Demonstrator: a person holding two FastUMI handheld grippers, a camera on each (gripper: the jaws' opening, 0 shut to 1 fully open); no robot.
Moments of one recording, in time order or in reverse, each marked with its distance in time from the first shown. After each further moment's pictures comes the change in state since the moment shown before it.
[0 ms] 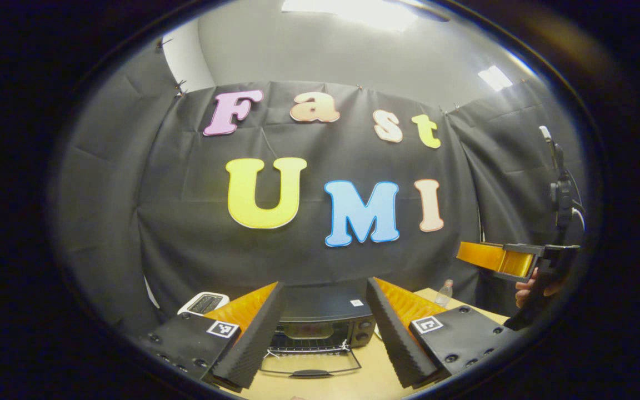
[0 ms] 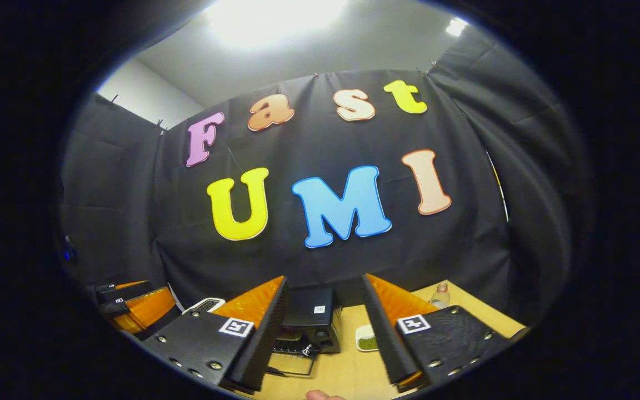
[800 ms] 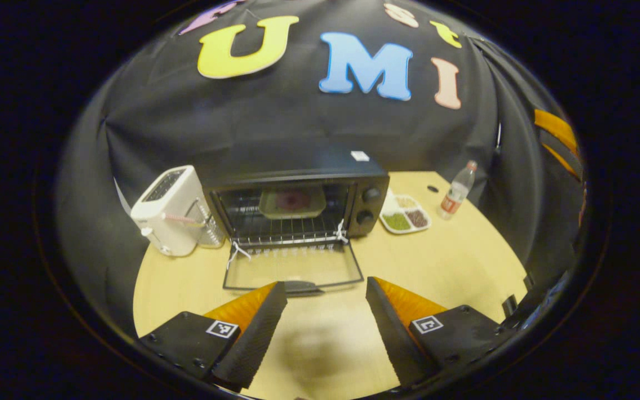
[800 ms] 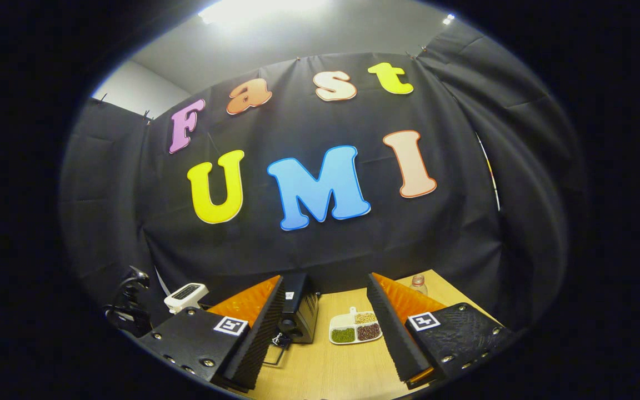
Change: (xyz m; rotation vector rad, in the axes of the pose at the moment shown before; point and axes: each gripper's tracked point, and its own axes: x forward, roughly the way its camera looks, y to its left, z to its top) left arm 0.025 -0.008 -0.268 -0.016 0.807 -0.033; right arm 0.013 -0.077 -0.036 0.046 0.123 -0.046
